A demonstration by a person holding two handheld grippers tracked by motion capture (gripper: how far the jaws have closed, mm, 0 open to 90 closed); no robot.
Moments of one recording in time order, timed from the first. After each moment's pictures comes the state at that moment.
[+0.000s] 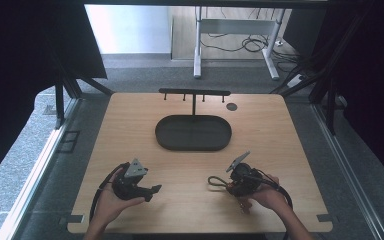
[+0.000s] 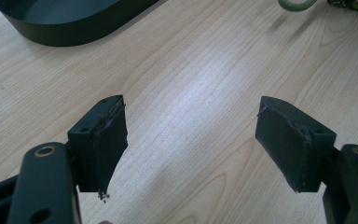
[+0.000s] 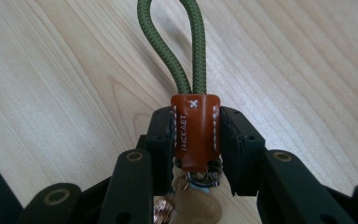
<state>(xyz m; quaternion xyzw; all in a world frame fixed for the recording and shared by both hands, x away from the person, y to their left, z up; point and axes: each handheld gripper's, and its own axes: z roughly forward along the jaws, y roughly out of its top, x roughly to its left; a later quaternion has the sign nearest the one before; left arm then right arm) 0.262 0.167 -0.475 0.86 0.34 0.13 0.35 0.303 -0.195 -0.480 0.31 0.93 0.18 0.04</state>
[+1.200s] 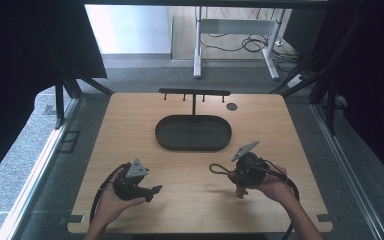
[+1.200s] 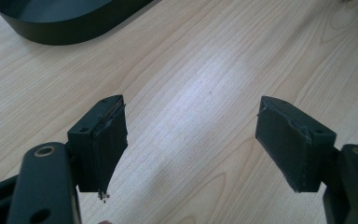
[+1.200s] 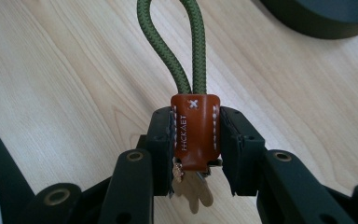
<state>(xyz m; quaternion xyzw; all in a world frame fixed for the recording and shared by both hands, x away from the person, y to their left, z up) 0.262 0.165 -0.477 0.87 0.33 0.13 0.35 0.307 -0.201 -0.433 0.29 0.93 0.22 0.08</state>
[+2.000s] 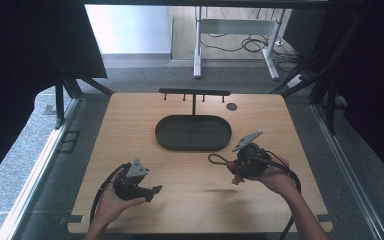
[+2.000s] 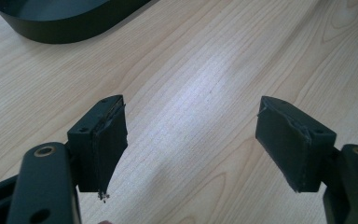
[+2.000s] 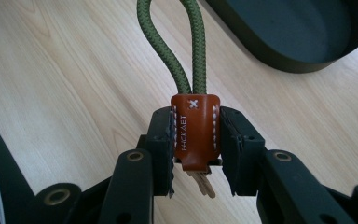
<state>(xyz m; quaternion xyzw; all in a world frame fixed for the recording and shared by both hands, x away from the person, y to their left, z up) 0.263 0.165 -0.478 0.87 0.33 0.13 0.35 0.315 -0.198 -0.402 0.29 0.92 0.24 0.10</state>
